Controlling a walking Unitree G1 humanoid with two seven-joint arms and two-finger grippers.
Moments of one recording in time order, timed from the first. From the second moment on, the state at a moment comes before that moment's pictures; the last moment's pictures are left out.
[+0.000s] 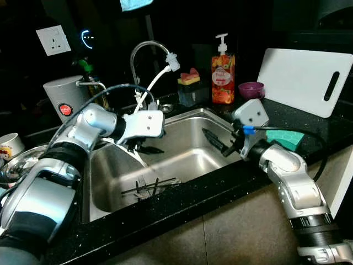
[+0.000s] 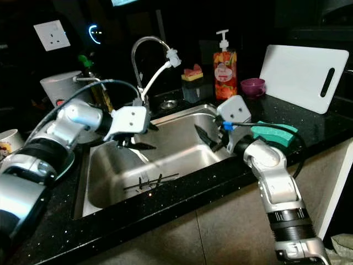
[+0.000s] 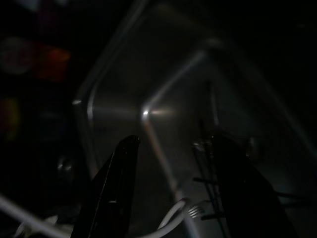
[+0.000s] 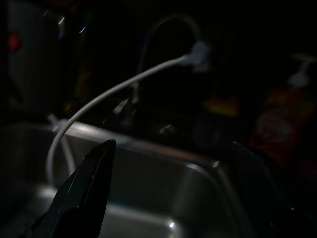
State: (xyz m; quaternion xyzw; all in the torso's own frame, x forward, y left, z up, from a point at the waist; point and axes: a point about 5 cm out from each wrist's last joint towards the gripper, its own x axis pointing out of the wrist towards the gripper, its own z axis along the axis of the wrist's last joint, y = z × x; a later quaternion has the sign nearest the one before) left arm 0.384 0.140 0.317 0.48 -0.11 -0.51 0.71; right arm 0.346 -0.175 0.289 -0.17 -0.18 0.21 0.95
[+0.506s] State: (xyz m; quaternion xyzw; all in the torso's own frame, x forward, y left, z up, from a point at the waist) left arm 0.379 0.185 0.347 0.37 -0.21 -0.36 0.83; right arm 0.309 -0.215 0.349 -0.12 -0.34 -0.06 0.93
